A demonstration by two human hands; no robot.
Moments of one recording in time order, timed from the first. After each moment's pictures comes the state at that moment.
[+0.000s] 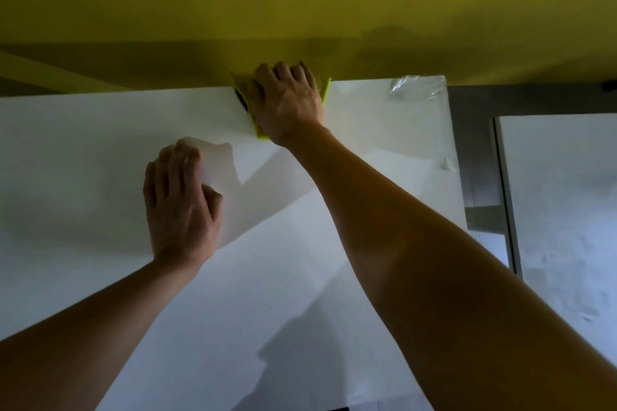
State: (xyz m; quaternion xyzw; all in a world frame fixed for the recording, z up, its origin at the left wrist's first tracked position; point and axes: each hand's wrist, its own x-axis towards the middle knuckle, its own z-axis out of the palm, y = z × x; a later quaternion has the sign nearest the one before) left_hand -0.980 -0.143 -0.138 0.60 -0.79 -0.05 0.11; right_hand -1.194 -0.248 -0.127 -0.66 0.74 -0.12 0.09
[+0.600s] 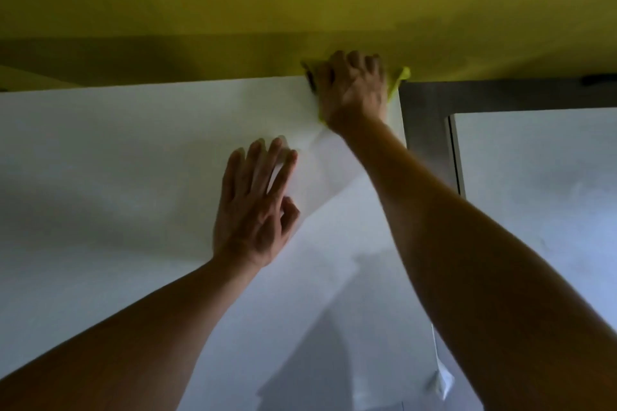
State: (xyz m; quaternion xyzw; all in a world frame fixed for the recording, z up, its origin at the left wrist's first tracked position) left_hand -1.145 -0.101 -0.146 0.45 -0.89 -0.09 0.08; right_hand -1.365 -0.207 -0.127 -0.56 0.83 -0.06 0.06
